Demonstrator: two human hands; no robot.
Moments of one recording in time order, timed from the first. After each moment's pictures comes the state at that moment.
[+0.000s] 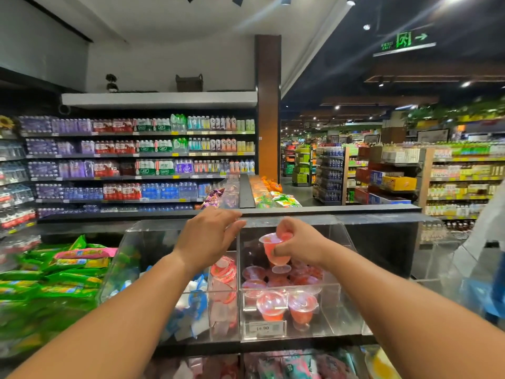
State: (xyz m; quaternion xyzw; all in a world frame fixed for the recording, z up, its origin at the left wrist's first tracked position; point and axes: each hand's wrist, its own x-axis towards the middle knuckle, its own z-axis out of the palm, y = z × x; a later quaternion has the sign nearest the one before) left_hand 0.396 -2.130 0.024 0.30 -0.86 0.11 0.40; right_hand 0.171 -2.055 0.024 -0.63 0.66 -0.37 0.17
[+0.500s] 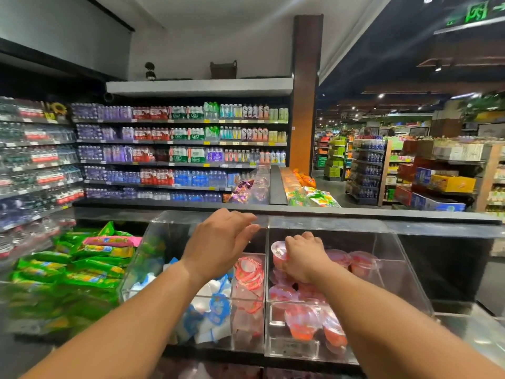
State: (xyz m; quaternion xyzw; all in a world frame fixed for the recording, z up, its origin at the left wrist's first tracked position) left_hand 0.414 -2.162 0.002 0.32 -0.83 0.11 0.44; right_hand 0.183 -2.175 -0.043 -0.69 0.72 -0.07 -0.08
